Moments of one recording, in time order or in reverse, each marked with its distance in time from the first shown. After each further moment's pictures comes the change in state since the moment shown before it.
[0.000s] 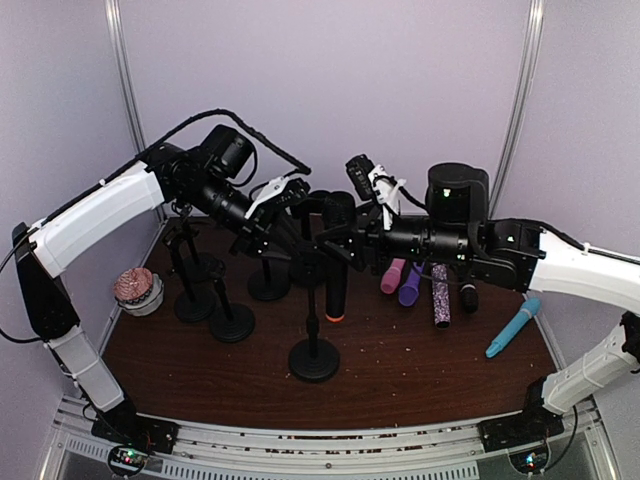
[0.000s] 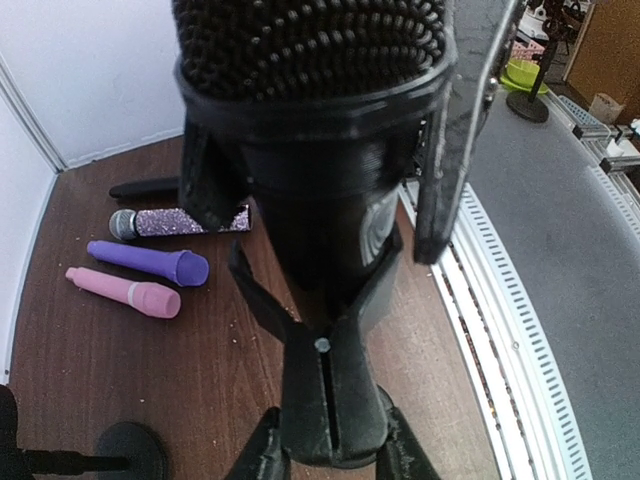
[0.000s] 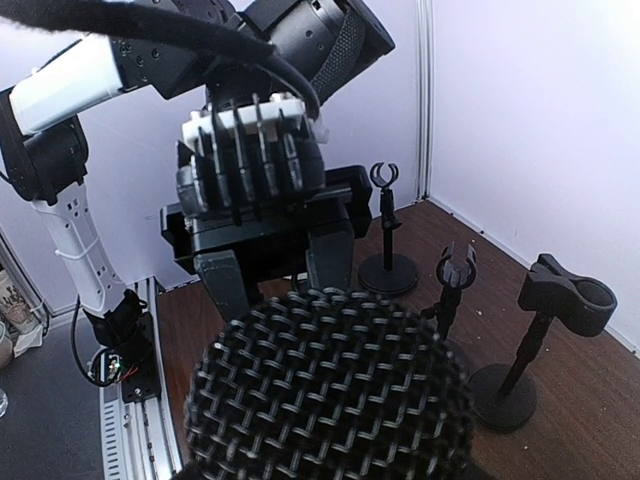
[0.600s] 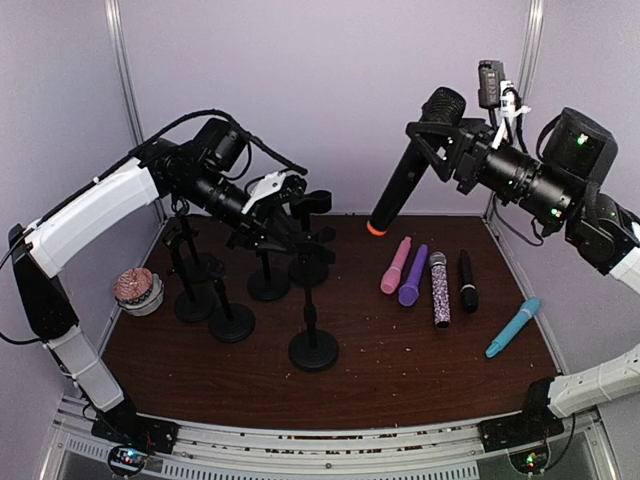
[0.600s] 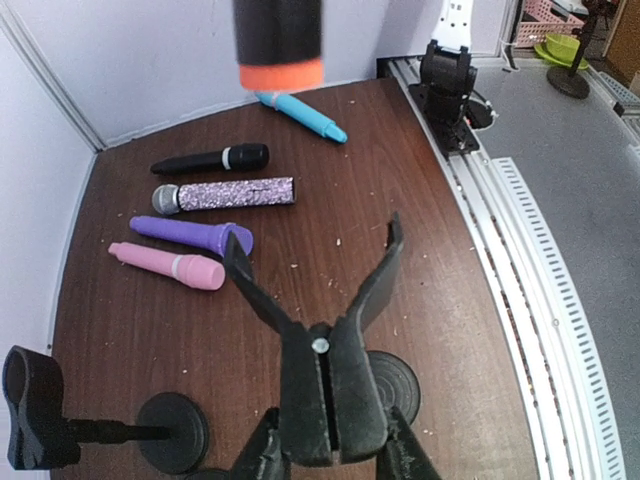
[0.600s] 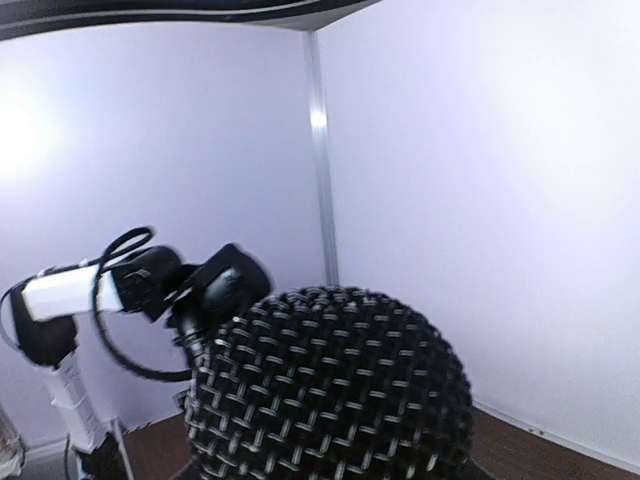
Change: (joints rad) left arm 0.015 -0.009 0.027 -0.008 -0.118 0.044; right arm -0.069 -0.247 0.134 -0.042 0.177 -0.008
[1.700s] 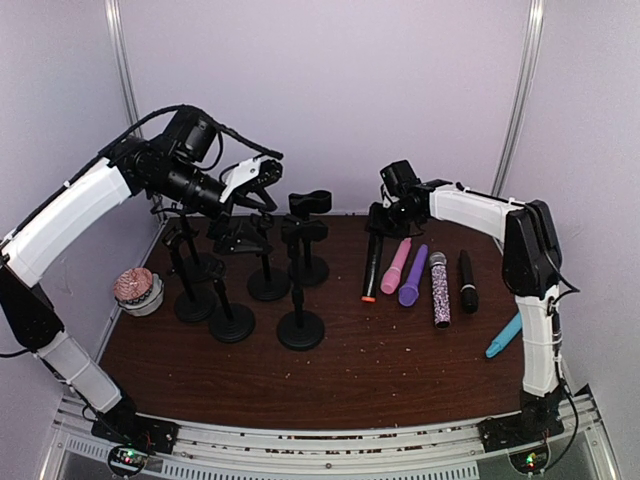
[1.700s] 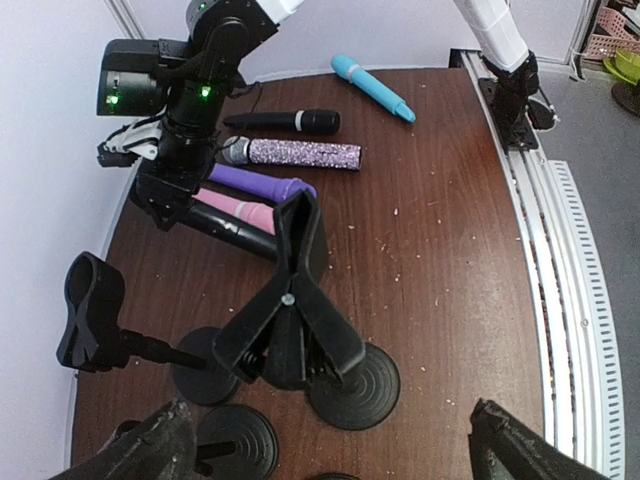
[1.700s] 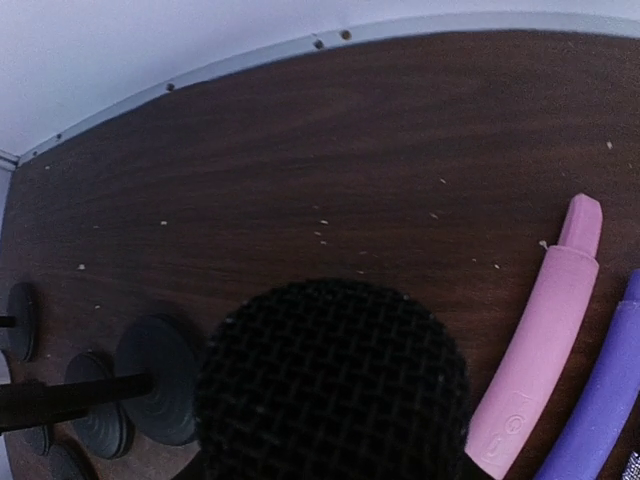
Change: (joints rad) left arm 0.071 -0.104 -0.039 0.008 -0.106 -0.095; right arm -0.483 1.089 0.538 -0.444 -0.053 0.473
